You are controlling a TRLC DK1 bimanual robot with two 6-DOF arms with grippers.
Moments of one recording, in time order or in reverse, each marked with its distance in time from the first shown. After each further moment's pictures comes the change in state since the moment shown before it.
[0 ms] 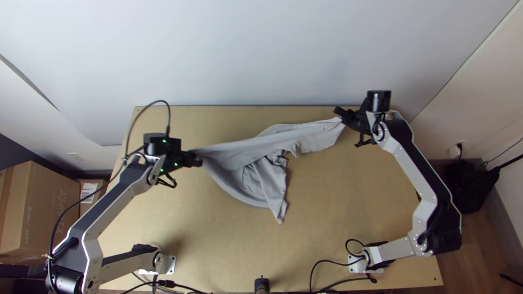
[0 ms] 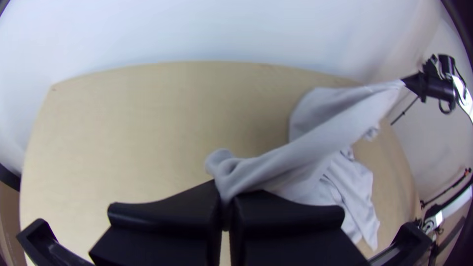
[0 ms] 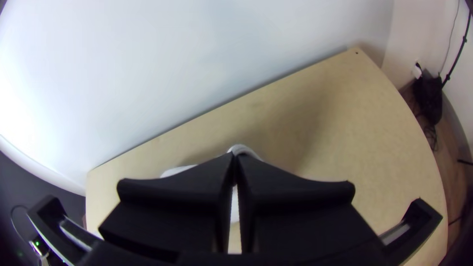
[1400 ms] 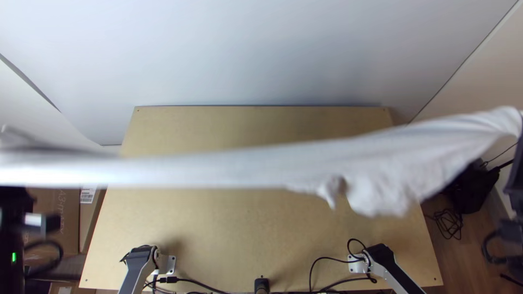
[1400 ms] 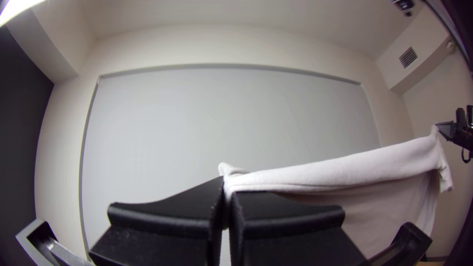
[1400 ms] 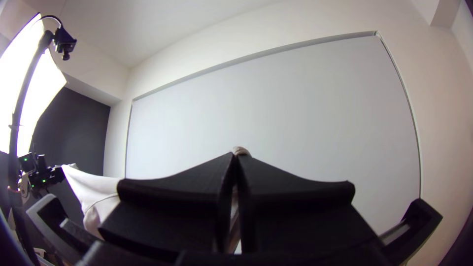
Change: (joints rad) left arm 0.272 -0.753 0.660 -0.142 -0.048 0.033; right arm 0.156 -0.841 0.284 0.127 -0.087 -0.388
